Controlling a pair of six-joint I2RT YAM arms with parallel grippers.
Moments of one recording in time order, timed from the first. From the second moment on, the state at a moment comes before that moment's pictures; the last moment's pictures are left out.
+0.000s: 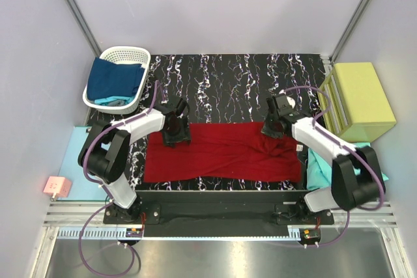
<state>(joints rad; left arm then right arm) -0.47 1.69 1.03 -0.64 0.00 -0.66 0.36 1.45 0.89 -0.49 0.11 0.71</state>
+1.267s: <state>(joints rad) -0.49 1.72 1.05 -0.64 0.01 -0.65 0.61 1.01 0.71 -1.08 0.13 1.12</state>
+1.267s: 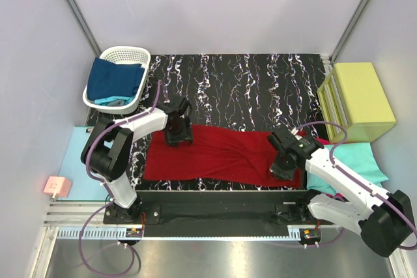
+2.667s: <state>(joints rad) -0.33 1.84 1.20 -0.63 0.05 -0.59 0.45 1.63 1.02 -0.65 0.23 0.85</state>
